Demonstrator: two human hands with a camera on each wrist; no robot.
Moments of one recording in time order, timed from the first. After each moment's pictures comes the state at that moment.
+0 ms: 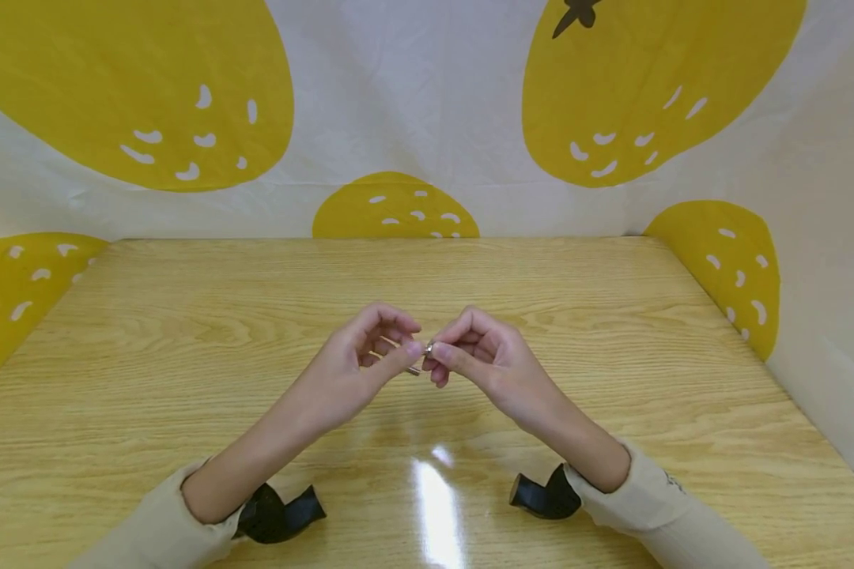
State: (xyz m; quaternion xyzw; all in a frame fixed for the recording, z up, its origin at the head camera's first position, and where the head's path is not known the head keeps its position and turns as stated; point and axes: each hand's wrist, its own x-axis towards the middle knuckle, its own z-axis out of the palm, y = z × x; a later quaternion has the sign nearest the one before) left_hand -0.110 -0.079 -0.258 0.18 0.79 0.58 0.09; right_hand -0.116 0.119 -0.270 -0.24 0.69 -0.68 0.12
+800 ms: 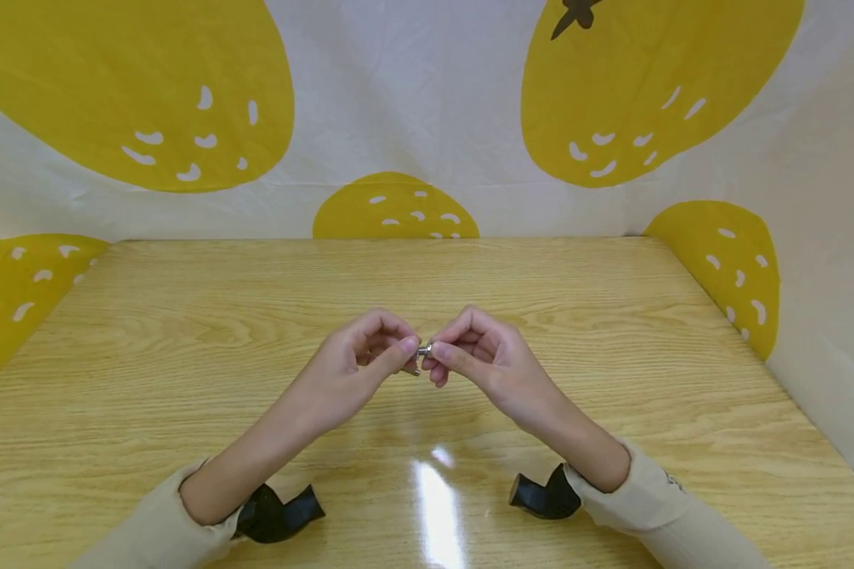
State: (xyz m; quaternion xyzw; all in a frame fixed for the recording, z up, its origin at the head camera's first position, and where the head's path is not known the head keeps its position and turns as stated) left_hand -0.109 -0.080 -0.259 0.19 0.80 0.56 0.08; right_hand -0.115 0.119 -0.269 -0.24 0.68 -0.68 0.11
